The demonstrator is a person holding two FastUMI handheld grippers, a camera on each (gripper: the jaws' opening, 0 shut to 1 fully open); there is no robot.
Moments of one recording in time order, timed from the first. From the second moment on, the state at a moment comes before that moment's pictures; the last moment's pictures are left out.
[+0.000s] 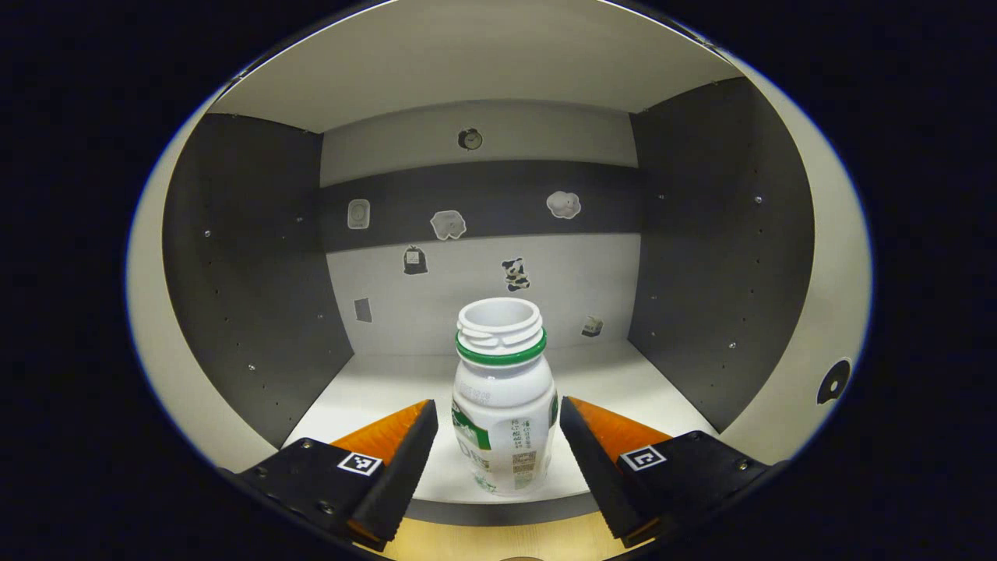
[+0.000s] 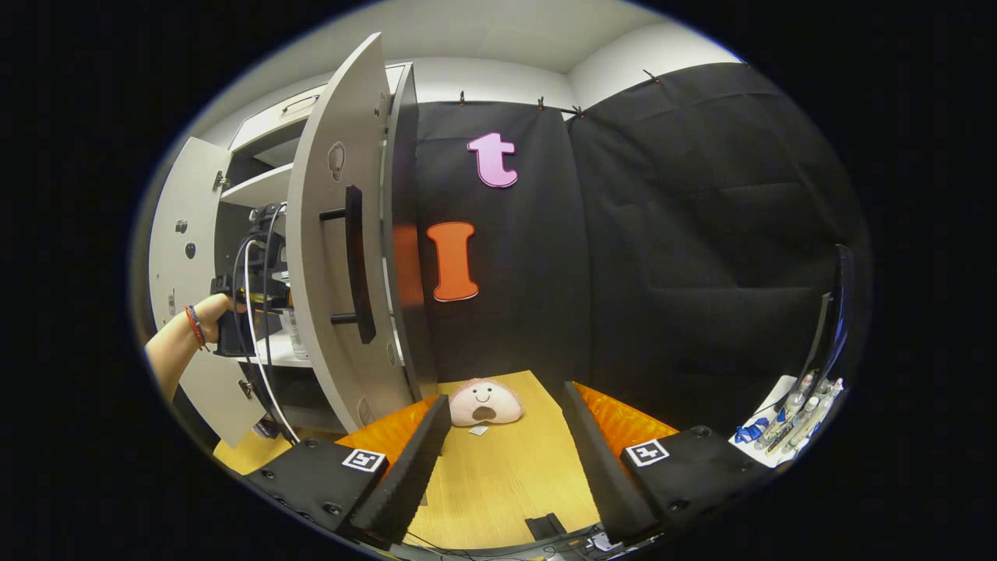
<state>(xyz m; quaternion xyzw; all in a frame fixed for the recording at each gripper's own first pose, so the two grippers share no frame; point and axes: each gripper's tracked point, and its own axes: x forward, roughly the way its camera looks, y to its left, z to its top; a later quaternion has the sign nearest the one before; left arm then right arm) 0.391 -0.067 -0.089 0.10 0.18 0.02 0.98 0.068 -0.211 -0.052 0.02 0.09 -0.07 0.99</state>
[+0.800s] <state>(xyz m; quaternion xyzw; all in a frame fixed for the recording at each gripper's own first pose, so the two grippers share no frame) 0.234 -0.033 0.043 0.08 0.05 0.02 1.00 0.109 -0.202 -0.046 0.00 0.08 -0.03 1.00</state>
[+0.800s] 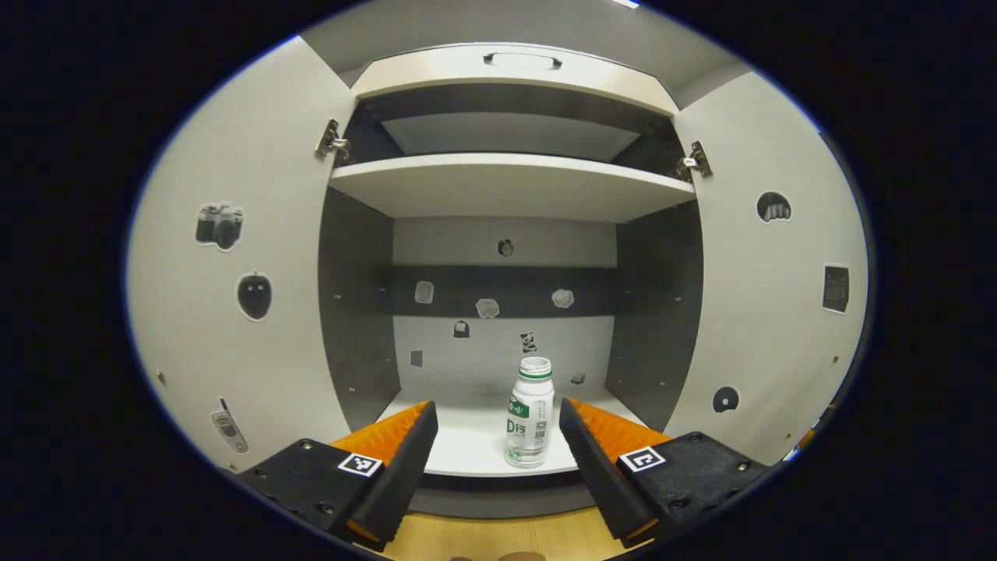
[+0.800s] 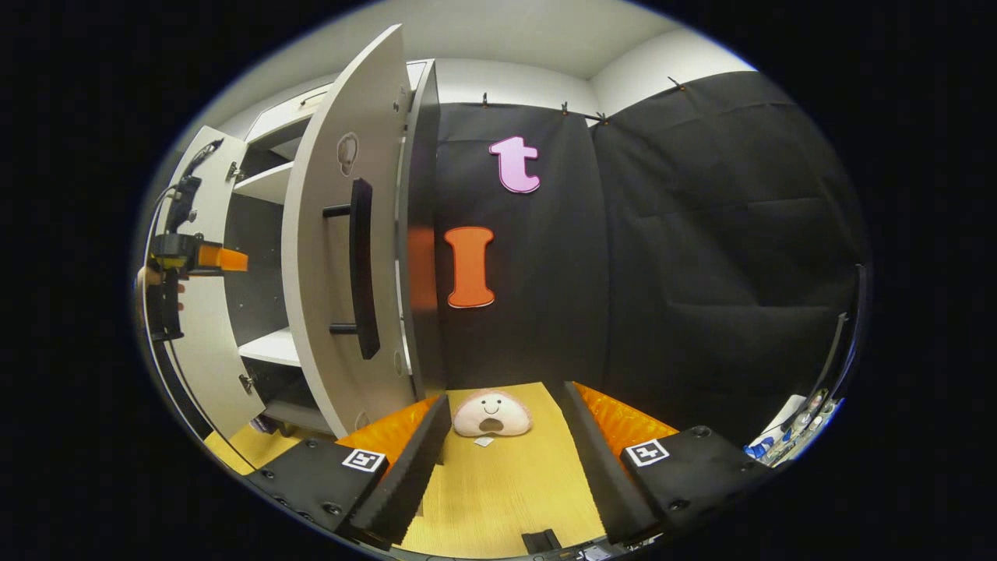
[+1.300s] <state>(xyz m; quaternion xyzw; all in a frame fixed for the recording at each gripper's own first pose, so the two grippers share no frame) 0.139 0.041 0.076 0.07 0.01 0.09 0.99 0.150 -0.160 -0.071 -0.03 0.08 0.01 1.00</state>
